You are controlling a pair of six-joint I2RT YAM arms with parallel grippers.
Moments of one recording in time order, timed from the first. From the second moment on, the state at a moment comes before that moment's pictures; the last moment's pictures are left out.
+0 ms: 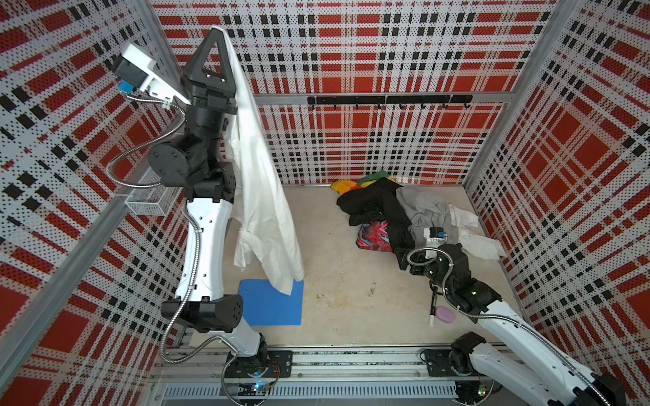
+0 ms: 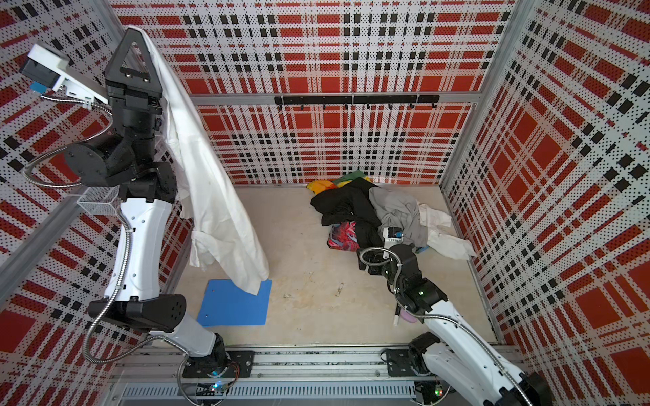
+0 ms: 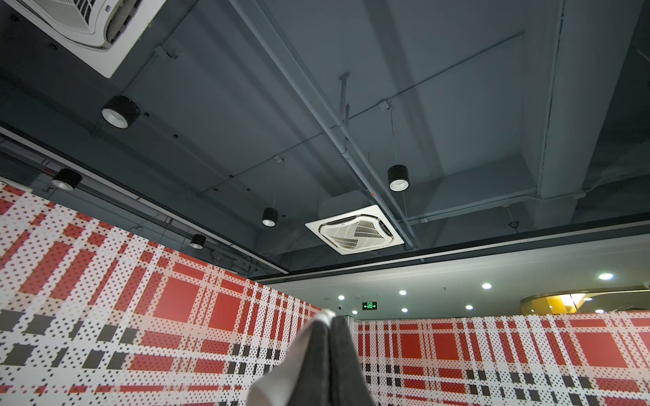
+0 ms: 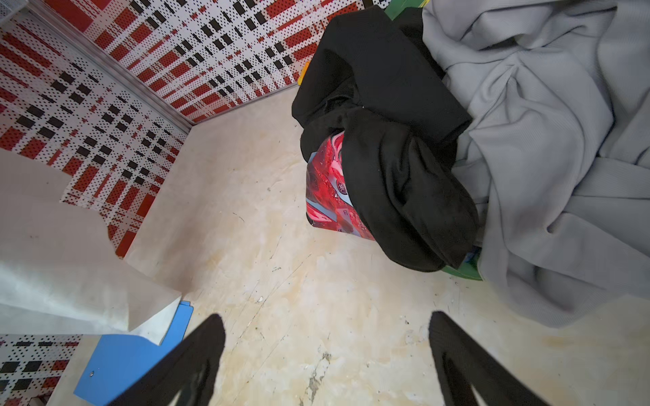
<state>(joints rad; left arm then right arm) -0.02 1.63 2.14 0.74 0.38 -0.92 0.47 0.85 0.57 -0.18 0.02 0.53</state>
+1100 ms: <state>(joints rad) 0.13 1.55 1.99 0.66 0.42 -0.86 0.62 0.90 0.62 -0.07 0.07 0.49</state>
